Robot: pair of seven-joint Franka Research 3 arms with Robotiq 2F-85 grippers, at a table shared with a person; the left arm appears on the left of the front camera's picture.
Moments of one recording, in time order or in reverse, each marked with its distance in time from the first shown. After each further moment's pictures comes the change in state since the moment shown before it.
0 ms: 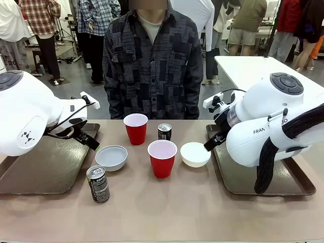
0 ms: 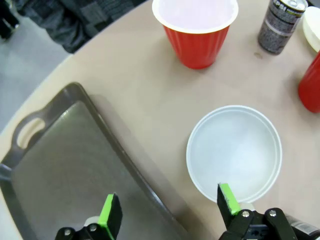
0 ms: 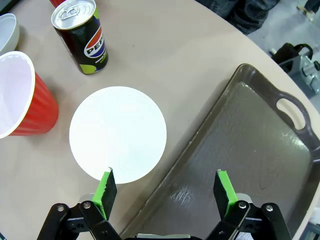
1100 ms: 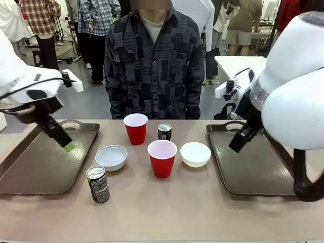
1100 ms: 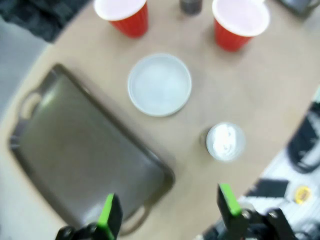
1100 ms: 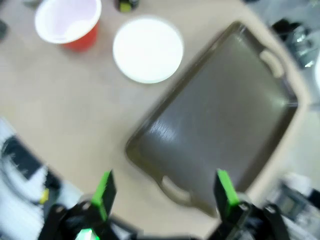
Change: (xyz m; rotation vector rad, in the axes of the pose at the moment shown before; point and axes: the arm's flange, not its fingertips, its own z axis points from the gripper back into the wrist) left arm -0.013 -0.038 0.165 -0.095 0.178 -0.134; right arm -0.016 0.033 0.151 -0.026 0.258 0.097
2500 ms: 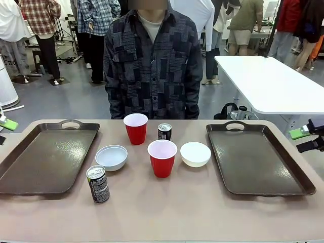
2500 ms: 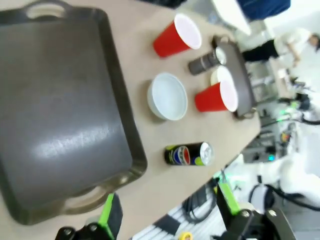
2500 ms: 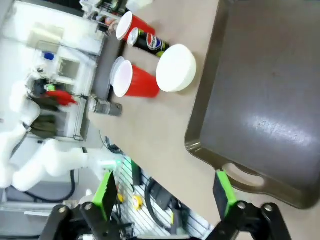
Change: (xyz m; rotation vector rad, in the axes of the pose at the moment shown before) left arm -0.151 0.187 -0.006 -0.606 -0.256 0.756; right arm -0.179 -0.188 -0.058 0.870 -0.345 -0.715
